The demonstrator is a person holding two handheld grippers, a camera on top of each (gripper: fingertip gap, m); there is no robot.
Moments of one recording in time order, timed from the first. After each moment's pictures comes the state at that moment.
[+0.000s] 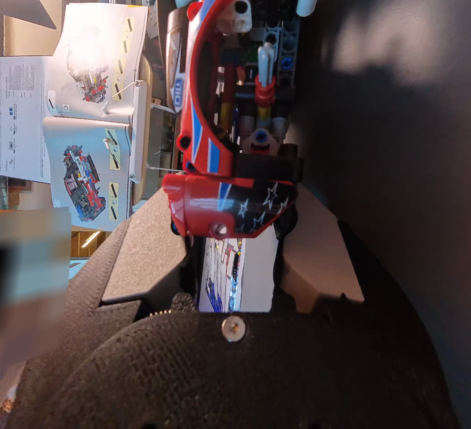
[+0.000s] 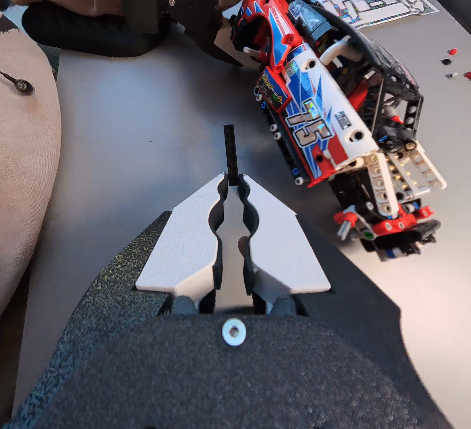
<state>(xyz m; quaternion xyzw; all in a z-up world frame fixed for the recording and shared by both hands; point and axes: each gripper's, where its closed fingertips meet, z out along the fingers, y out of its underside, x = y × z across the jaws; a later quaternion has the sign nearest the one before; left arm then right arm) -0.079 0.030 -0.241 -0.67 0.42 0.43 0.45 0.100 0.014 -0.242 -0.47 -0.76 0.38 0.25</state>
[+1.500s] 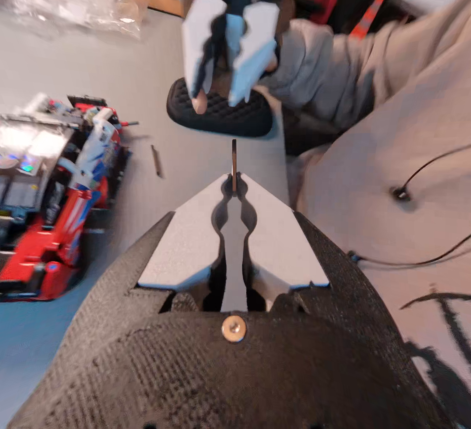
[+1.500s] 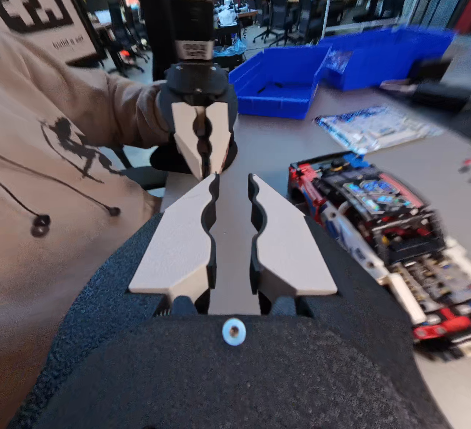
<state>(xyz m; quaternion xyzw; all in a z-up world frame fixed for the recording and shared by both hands) 0.106 -0.085 -0.179 -0.78 0.29 -0.30 0.46 0.106 -0.047 -0.142 -0.40 -0.66 0.57 0.27</state>
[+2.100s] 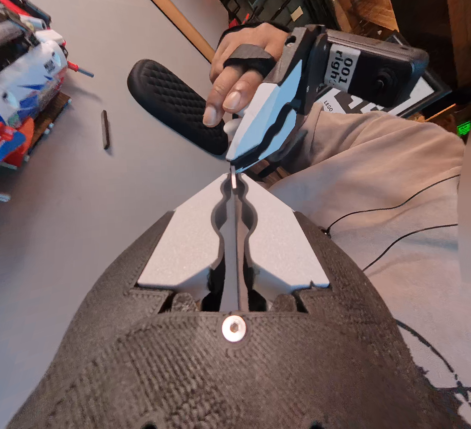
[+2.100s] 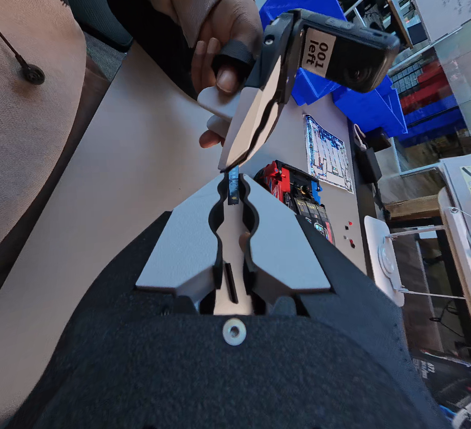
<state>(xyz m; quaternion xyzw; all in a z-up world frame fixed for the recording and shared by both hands) 0.106 -0.079 -0.181 -0.75 0.11 -0.53 0.37 0.093 -0.079 -0.178 -0.19 -0.85 0.28 0.41</state>
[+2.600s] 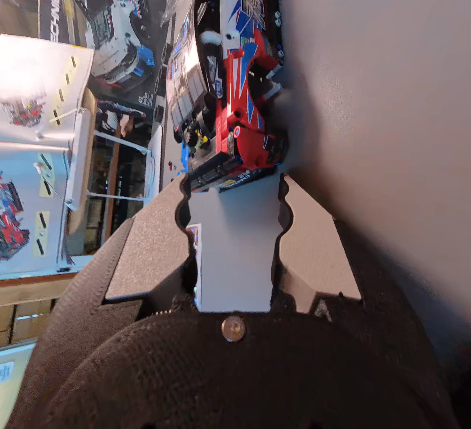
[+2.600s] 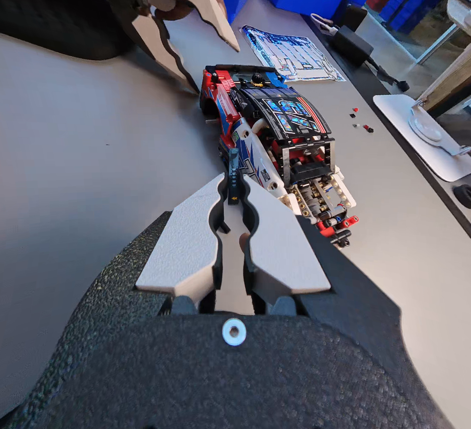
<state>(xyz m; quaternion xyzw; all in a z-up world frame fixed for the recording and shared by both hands) -0.057 -0.032 -0.254 -0.69 0.49 0.26 0.47 0.092 0.037 -0.222 -0.42 -0.74 0.35 0.39</state>
